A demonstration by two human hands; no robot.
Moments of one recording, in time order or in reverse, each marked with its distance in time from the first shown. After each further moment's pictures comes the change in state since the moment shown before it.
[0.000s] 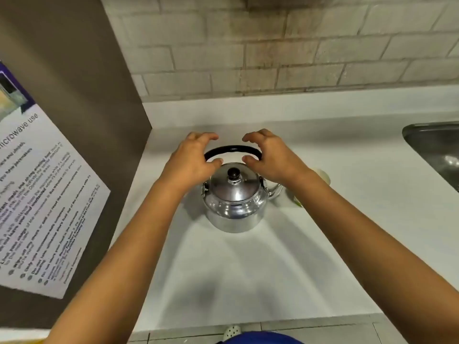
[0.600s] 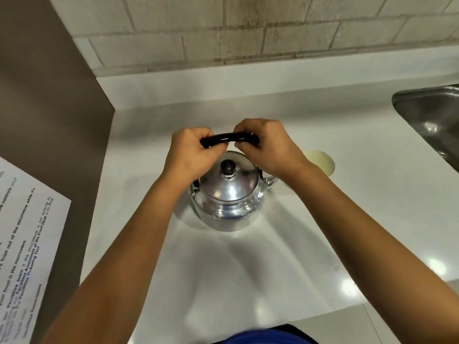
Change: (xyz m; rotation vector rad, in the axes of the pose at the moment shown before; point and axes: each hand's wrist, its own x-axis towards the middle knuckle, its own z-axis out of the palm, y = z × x) left_hand 0.037 -0.016 0.040 -0.431 0.043 -0.082; right_hand 0.016 0.007 0.020 0.125 0.123 0.049
